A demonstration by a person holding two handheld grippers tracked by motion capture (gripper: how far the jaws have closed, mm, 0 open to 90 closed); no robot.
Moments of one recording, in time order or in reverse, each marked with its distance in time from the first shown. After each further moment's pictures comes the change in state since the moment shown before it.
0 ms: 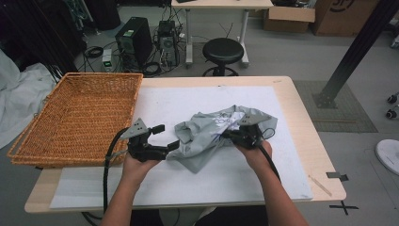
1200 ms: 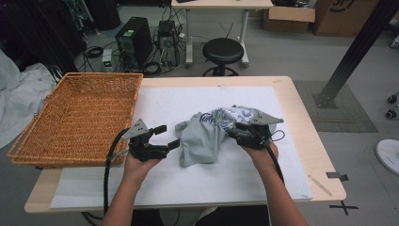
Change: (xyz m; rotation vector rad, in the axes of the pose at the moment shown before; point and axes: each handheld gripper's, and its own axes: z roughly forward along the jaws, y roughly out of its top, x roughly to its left) left arm 0.006 -0.009 0.007 -0.022 -0.017 -0.009; right arm -0.009 -0.026 -0.017 -0.046 -0.125 0.109
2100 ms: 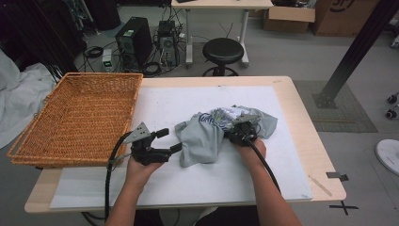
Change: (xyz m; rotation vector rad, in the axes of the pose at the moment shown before) left arm -0.007 -0.007 0.001 0.005 -0.002 -0.011; right arm -0.005 -0.006 0.060 0.210 -0.044 -0.029
